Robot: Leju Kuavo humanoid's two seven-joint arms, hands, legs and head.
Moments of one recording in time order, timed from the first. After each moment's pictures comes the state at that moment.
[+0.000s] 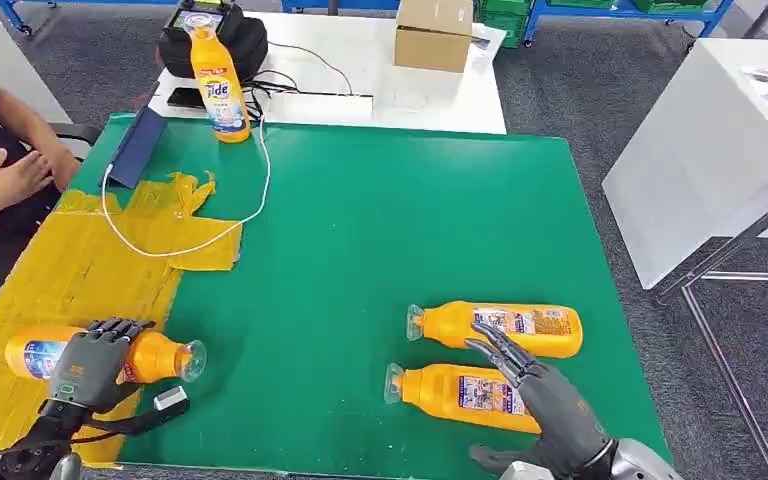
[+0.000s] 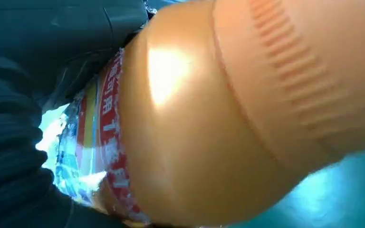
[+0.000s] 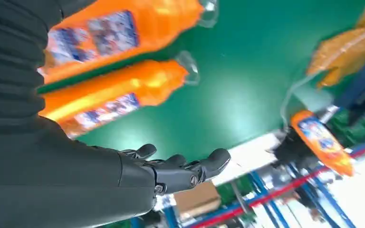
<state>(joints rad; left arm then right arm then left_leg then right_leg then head) -0.14 0.33 -0.12 -1.02 -1.56 0.45 -0.24 0.40 -0.65 0.34 -2.04 0.53 -0.05 -0.08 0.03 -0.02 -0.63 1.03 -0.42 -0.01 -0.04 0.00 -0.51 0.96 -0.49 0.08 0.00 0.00</state>
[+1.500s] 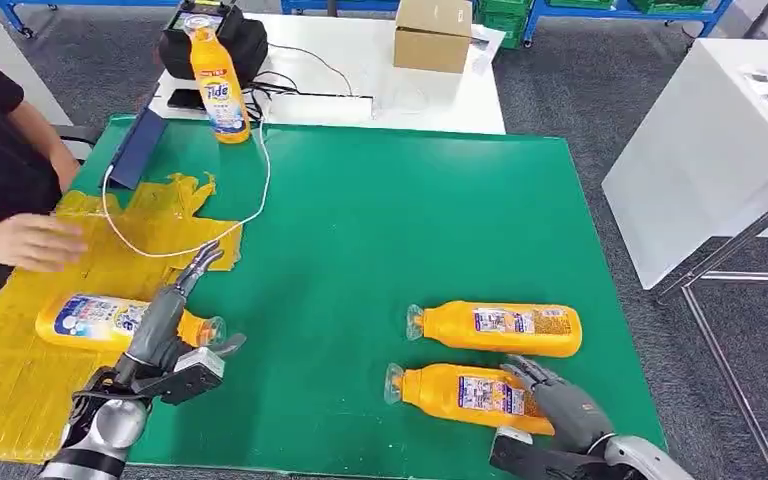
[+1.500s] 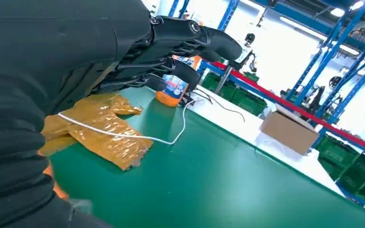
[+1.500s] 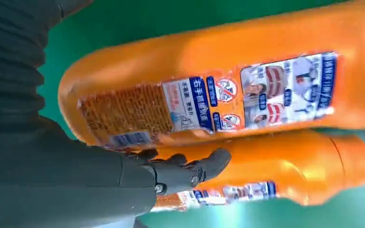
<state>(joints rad) -0.20 0.10 -0.16 -1.26 -0.78 0.10 -0.62 0.33 -0.64 0.33 -1.71 0.66 0.10 0.09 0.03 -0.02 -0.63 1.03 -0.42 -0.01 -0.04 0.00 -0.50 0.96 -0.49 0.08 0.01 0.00</state>
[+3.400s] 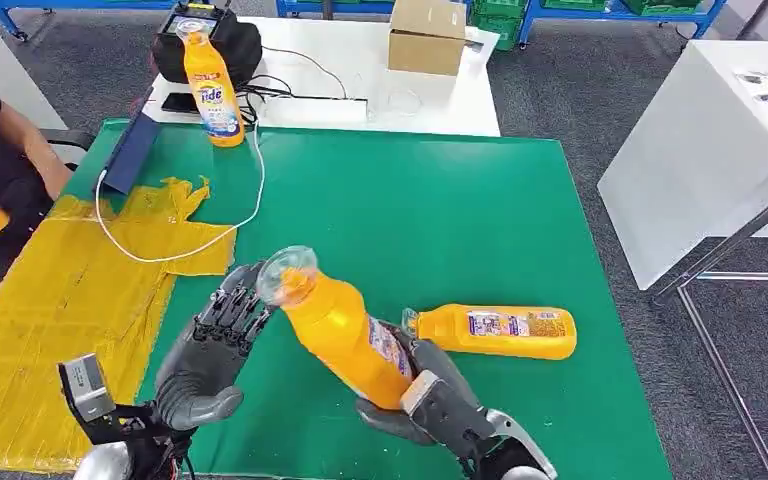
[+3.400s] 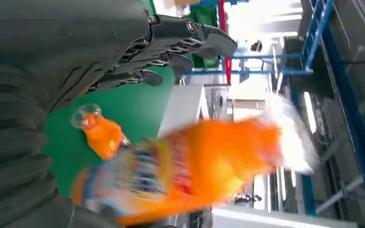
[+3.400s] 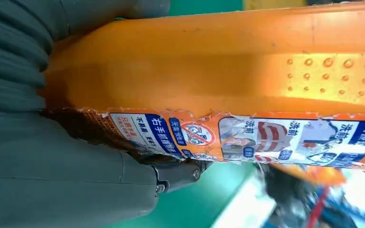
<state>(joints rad) 0.01 -0.02 -0.24 -1.66 0.19 -0.56 -0.36 0.15 -0.10 0.45 -1.72 0.35 0.10 -0.05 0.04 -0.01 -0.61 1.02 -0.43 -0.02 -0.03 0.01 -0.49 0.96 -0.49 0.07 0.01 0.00</state>
